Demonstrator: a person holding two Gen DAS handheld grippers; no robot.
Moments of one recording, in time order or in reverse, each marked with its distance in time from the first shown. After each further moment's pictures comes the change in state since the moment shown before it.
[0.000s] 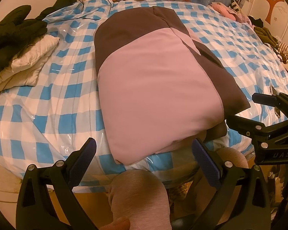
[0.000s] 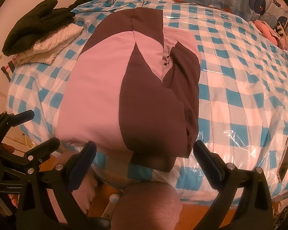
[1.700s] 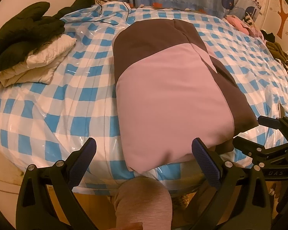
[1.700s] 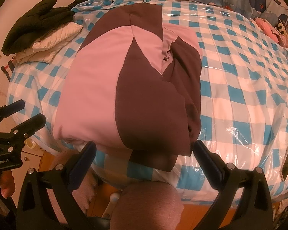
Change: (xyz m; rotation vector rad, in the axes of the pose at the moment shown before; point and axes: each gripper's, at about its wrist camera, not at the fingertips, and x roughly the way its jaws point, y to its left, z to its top) left arm -0.009 0.018 0.008 -0.092 -0.063 0.072; right arm 0.009 -0.005 -0.007 -0.005 0.005 0.009
